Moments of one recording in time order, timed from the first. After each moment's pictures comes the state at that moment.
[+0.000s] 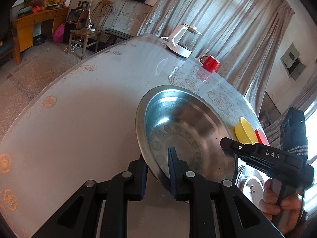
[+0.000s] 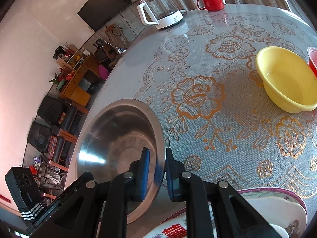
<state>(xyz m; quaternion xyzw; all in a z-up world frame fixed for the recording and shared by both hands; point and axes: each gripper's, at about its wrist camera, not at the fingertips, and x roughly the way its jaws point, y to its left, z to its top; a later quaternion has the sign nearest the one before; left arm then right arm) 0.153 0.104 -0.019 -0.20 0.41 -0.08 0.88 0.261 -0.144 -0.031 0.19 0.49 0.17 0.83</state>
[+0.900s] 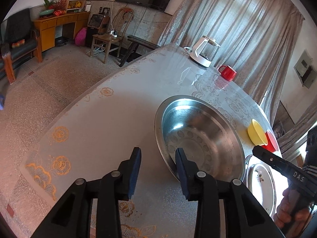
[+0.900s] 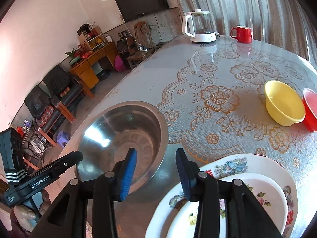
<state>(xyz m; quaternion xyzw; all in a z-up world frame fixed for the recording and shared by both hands) 0.088 0.147 -0.006 -0.20 0.40 -0.01 0.90 0.176 -0.105 0.007 0.06 0.43 0.21 0.88</state>
